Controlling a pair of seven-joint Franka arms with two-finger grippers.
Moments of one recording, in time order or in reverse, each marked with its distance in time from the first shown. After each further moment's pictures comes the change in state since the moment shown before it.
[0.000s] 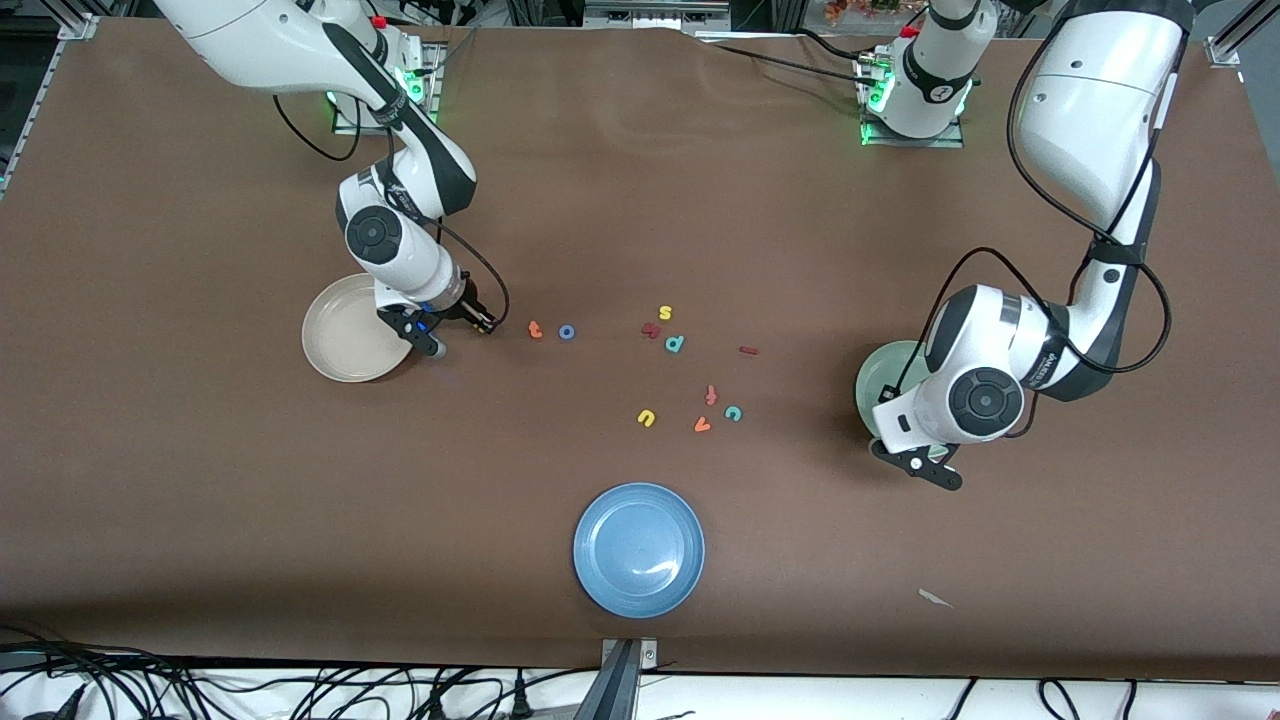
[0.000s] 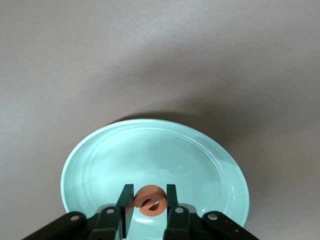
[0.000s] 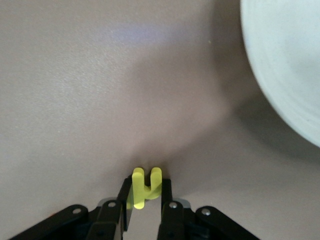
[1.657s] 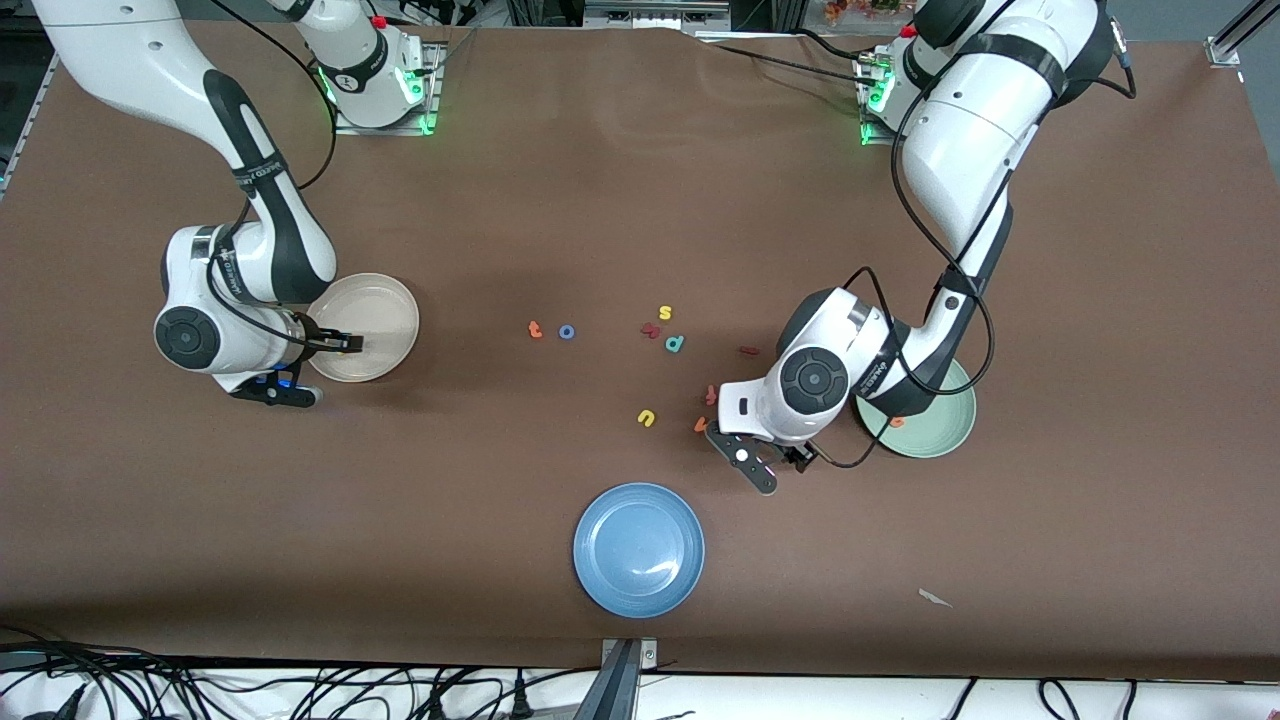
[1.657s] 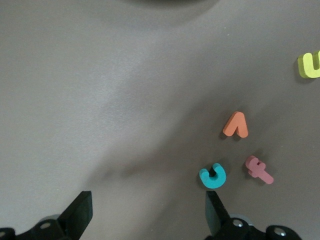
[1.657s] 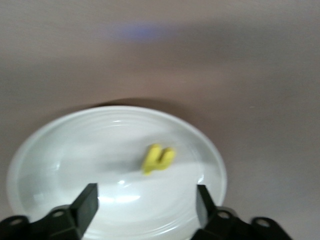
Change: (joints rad) left arm -0.175 0.223 -0.134 0.299 -0.004 0.099 0.116; right arm -0.030 0.015 -0.324 0.310 0.027 -0.586 -0.850
